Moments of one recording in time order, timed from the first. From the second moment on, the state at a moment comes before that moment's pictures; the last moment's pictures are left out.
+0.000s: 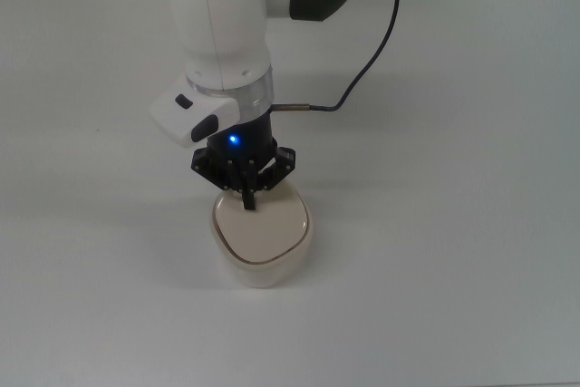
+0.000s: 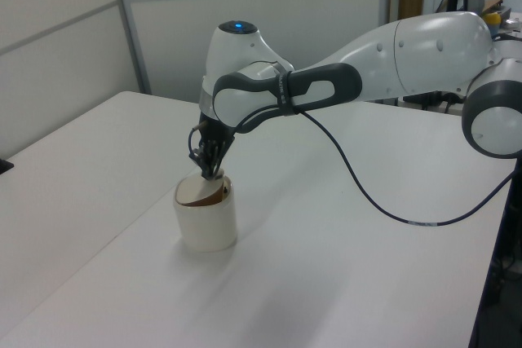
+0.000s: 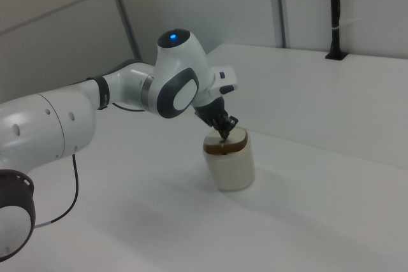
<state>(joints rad) 0.11 0.47 -0.10 -1.42 0.11 2.19 0.03</state>
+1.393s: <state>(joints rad) 0.11 0.38 -0.11 -1.40 0.04 1.96 0.03</state>
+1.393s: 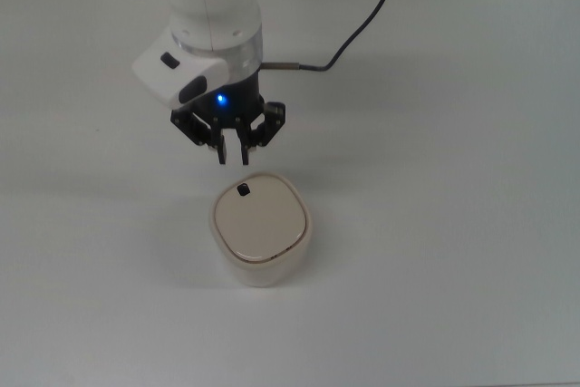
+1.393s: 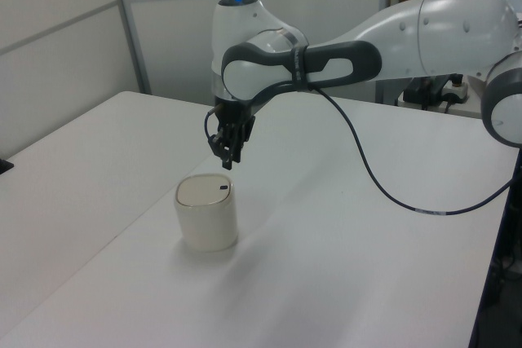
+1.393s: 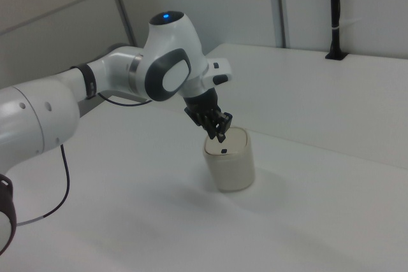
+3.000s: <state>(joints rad) 0.11 0.36 -0.10 -1.42 -0.11 1.76 0.02</state>
